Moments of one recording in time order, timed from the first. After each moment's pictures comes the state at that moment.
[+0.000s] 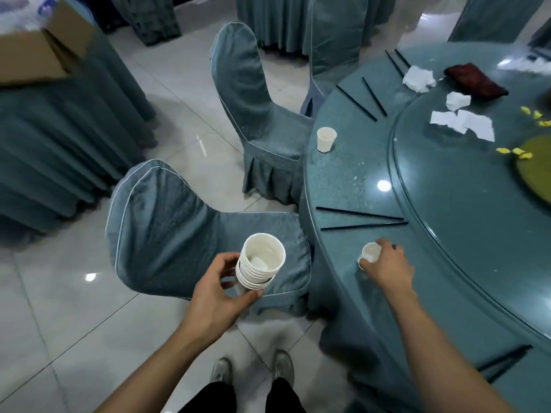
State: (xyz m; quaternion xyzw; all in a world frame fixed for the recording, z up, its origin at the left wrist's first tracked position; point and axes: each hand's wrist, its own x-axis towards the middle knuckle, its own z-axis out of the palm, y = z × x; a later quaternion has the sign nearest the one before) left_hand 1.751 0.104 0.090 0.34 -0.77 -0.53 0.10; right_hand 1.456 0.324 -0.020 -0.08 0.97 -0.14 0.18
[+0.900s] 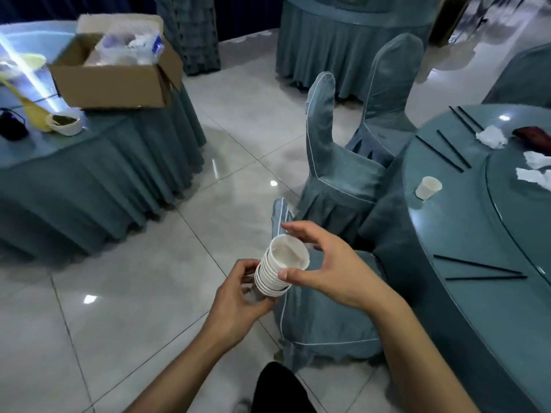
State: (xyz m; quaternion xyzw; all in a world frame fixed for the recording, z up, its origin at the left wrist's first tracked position) left_hand 1.927 -0.214 0.106 0.32 -0.75 -0.56 0.13; right_hand 1.757 -0.090 0.193 -0.45 0.75 -0.39 0.28
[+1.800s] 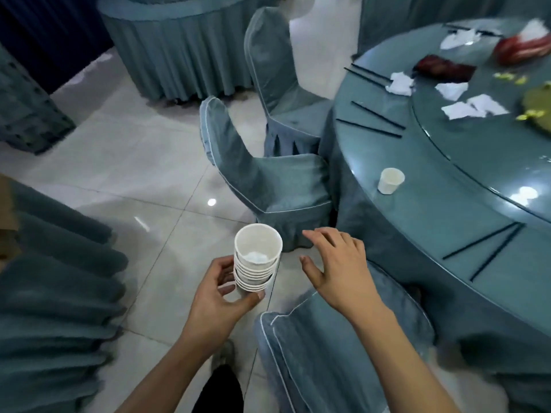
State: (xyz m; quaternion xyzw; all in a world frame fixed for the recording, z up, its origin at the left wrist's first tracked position) left_hand 1.606 -0.447 0.109 0.17 -0.81 -0.56 -0.01; right_hand 1.521 -0.222 0.091 -0.15 0.96 -0.22 -0.05
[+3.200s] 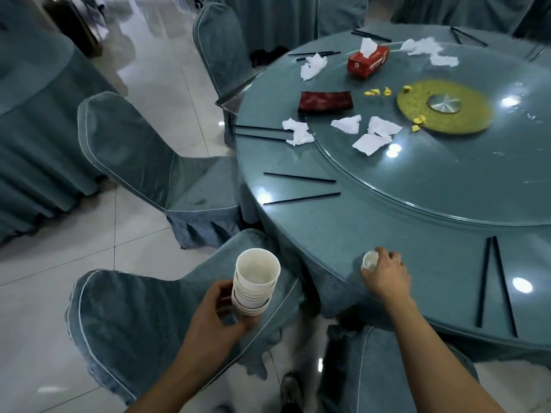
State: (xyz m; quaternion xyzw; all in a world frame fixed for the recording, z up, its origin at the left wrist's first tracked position) left_hand 1.122 -0.483 0.097 -0.08 -0.82 -0.51 -0.23; right_hand 1.182 -0.118 -0.033 0.46 0.86 -0.22 0.07
